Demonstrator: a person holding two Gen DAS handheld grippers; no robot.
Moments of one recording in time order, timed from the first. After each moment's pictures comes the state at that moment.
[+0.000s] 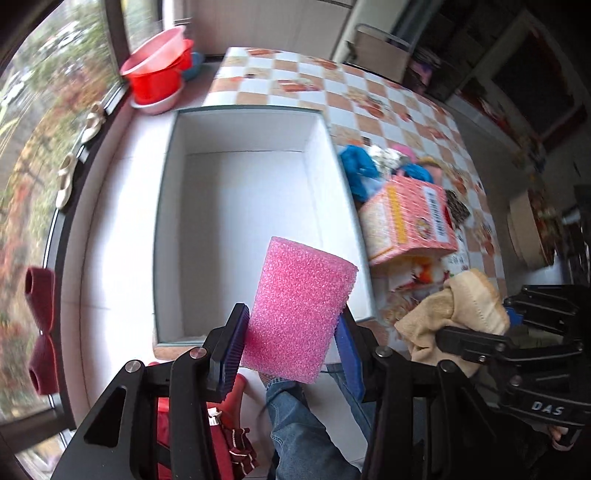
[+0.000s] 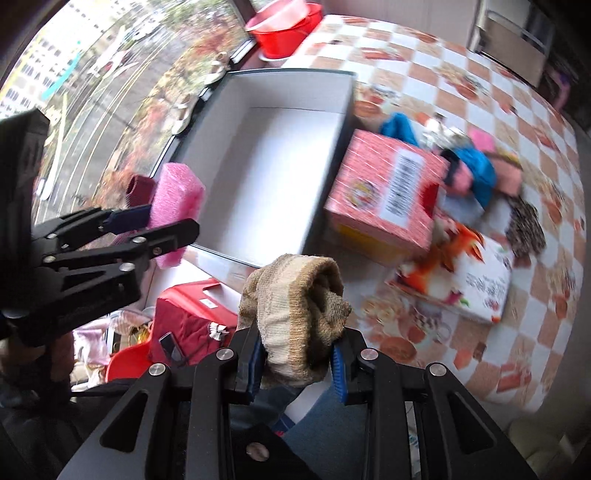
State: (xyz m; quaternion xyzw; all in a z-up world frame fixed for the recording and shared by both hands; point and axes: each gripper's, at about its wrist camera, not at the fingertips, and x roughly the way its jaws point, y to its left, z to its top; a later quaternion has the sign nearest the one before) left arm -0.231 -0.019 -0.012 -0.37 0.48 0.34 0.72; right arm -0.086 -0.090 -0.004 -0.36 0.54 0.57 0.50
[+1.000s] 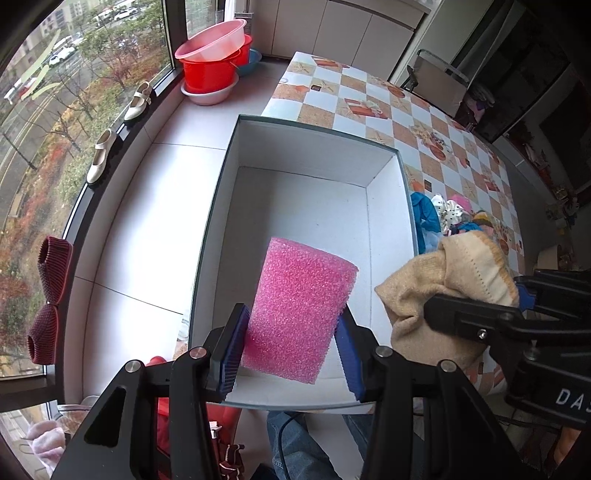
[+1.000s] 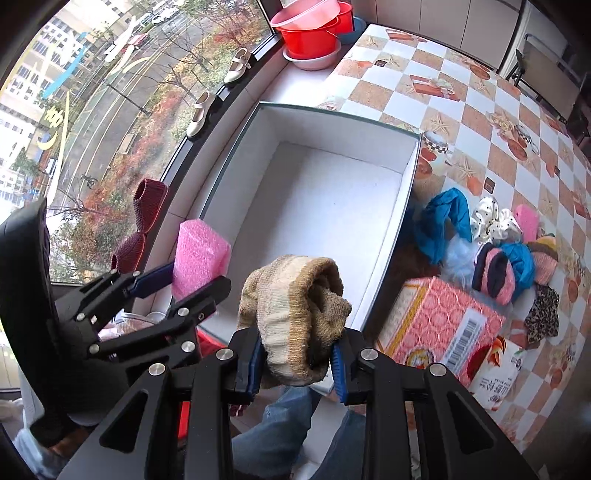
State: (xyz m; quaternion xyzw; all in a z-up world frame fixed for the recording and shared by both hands) left arm -0.235 0.046 -0.039 -0.40 0.46 0.41 0.68; right arm -0.108 0.021 -0.005 -0.38 0.53 0.58 0.48
